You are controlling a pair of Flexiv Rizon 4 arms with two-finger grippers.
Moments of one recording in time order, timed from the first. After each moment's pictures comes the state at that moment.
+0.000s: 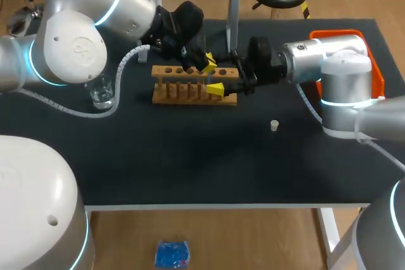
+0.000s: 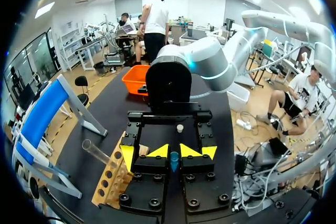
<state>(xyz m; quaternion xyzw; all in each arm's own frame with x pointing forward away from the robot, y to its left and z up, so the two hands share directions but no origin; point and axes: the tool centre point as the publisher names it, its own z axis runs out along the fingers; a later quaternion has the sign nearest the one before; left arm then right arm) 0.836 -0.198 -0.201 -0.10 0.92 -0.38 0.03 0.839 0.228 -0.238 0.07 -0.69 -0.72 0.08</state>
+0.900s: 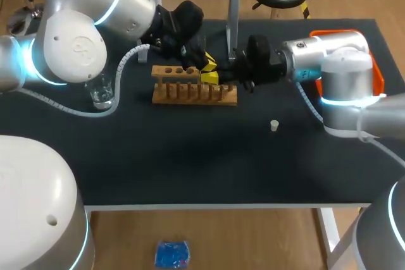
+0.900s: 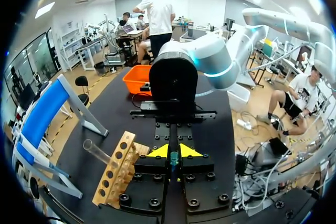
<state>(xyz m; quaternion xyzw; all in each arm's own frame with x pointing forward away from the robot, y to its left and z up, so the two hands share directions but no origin) 0.838 -0.198 -0.201 -0.10 0.92 -0.38 0.03 0.833 0.230 -0.234 0.07 -0.70 -0.71 0.09</state>
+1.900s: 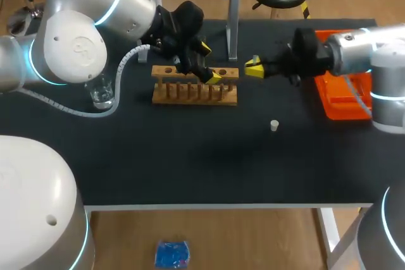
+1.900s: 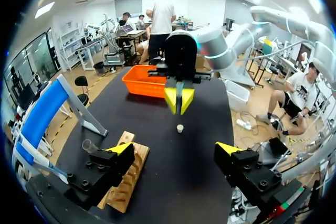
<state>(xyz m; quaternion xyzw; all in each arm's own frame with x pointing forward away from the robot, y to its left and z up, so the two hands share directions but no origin) 0.836 -0.198 -0.201 -0.10 0.92 -0.38 0.03 0.844 0.121 -0.227 0.05 -0.72 -0.69 0.05</state>
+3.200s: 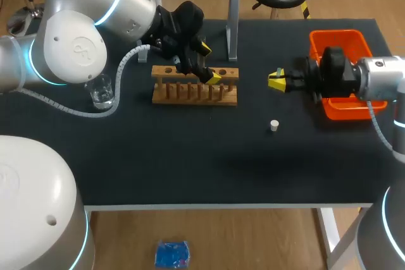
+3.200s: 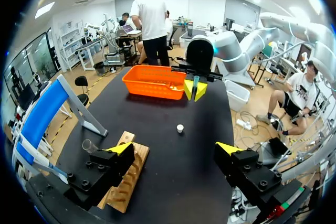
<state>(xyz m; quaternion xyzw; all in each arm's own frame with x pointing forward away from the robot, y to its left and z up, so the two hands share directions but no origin) 0.836 -0.198 -0.201 -0.10 0.92 -0.38 0.03 0.826 0.077 -0.244 0.00 -0.72 -0.70 -0.01</state>
